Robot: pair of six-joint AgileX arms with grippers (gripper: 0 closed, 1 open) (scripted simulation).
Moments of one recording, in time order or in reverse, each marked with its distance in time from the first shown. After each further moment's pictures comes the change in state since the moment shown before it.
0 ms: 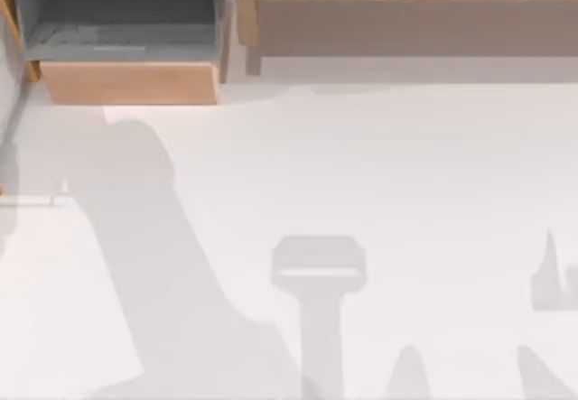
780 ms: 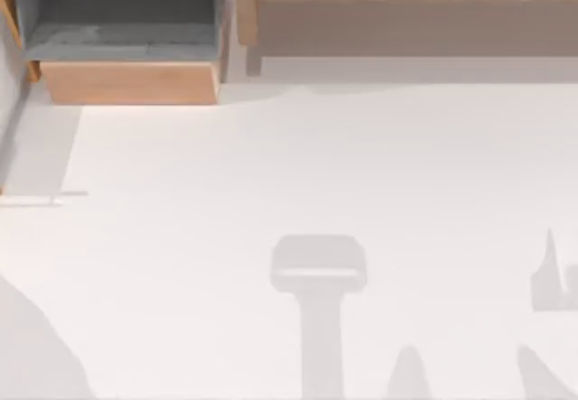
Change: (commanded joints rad) left arm 0.351 -0.520 -0.735 1.019 0.180 0.685; right arm 0.000 0.000 0.000 0.000 0.000 0.000
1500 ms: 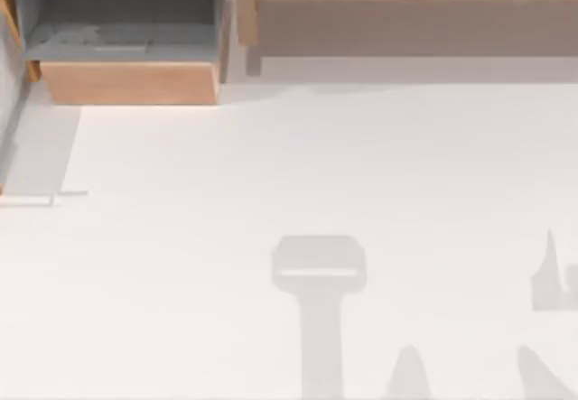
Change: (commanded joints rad) left arm 0.138 -0.045 -0.945 1.319 0.313 0.491; right arm 0.000 0.000 0.000 0.000 0.000 0.000
